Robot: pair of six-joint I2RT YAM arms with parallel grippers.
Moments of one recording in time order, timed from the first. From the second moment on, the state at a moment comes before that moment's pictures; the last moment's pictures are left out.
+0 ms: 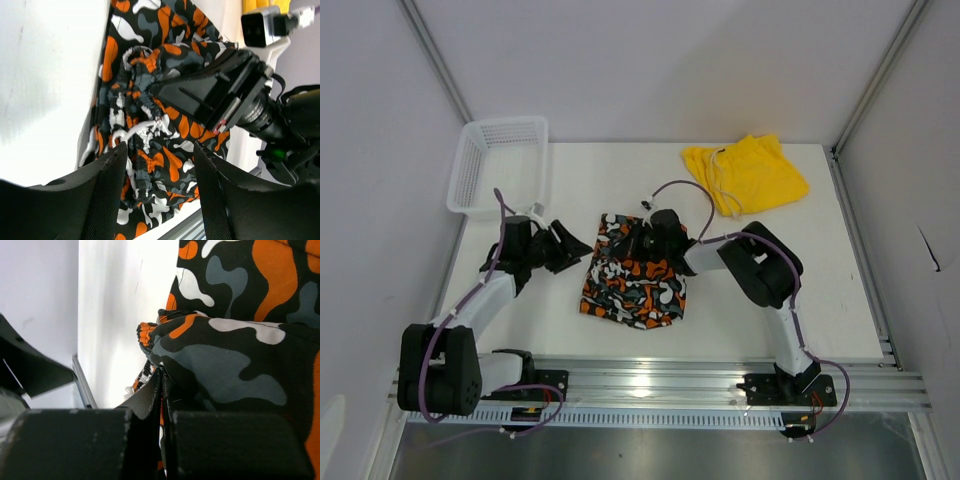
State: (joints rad) left arm -0.06 1.19 0.58 -0.07 0.50 -0.72; right arm 0.73 2.14 1.15 0.57 -0.38 0.93
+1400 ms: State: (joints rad) left arm -0.63 1.28 0.61 -0.26 0.09 -0.67; right arm 0.65 2.28 1.89 -0.75 -0.02 -0.26
